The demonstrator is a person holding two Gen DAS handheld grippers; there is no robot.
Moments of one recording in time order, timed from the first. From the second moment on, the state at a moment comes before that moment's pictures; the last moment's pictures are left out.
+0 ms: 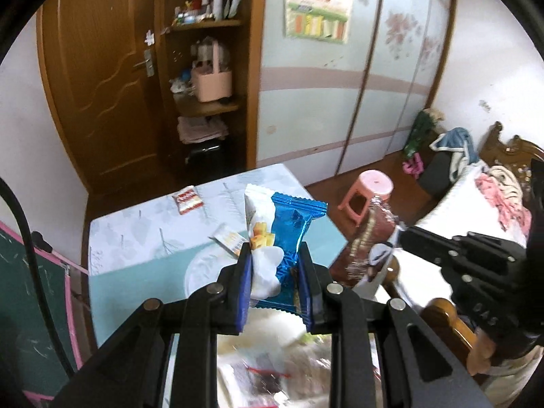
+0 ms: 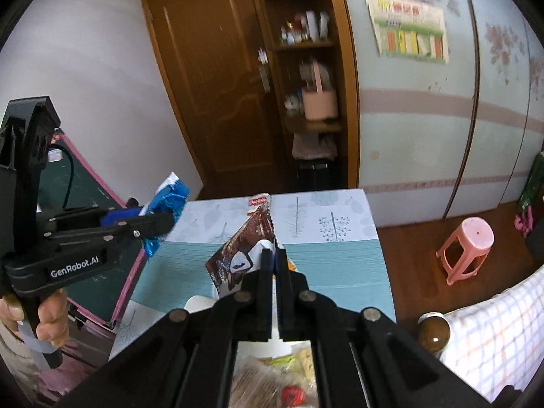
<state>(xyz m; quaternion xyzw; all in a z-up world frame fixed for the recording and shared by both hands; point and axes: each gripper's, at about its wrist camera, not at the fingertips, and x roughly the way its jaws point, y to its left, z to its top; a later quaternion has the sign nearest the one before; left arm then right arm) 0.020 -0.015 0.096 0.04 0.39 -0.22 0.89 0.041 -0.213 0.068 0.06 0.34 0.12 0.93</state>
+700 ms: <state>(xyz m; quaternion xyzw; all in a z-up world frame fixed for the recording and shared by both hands) -0.066 -0.012 -0.063 0.06 0.46 -0.15 0.87 -0.047 -0.172 -0.040 0.00 0.39 0.06 0.92</state>
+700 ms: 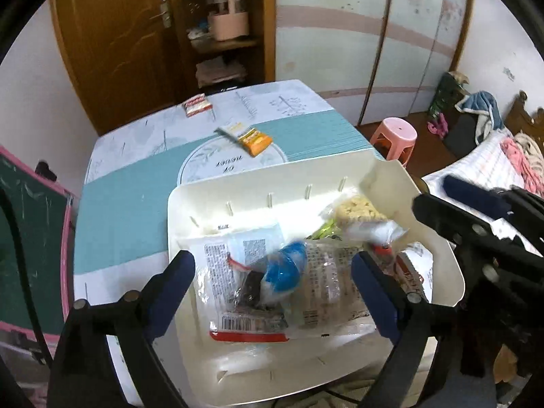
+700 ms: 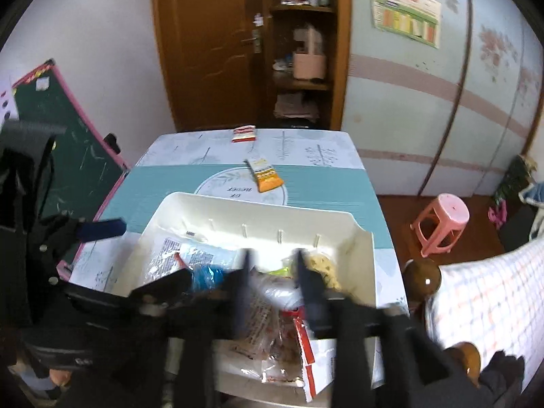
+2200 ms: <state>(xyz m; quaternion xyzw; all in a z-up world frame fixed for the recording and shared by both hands) -0.033 0.023 -0.070 0.02 0.44 -0.08 0.89 -0.009 -0.183 -0.080 0.05 0.45 0.04 0.89</state>
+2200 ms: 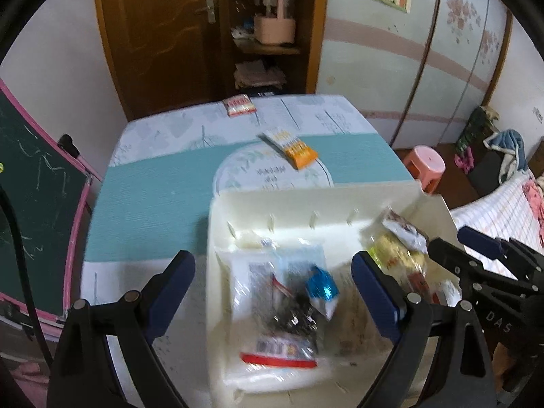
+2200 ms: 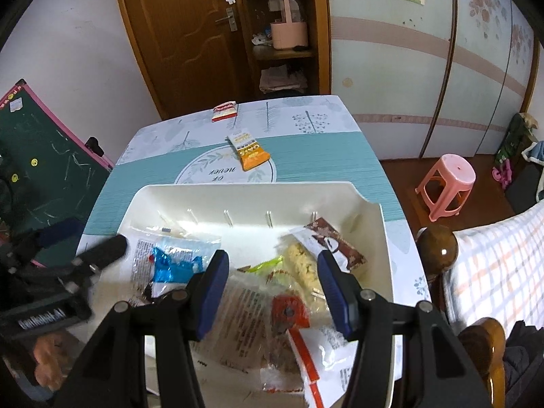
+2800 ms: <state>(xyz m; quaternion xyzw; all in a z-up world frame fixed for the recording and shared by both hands) 0.052 0.071 -0.031 0.04 0.39 -0.04 0.92 0.180 -0.153 -0.061 -0.02 0.48 0.13 0.87</state>
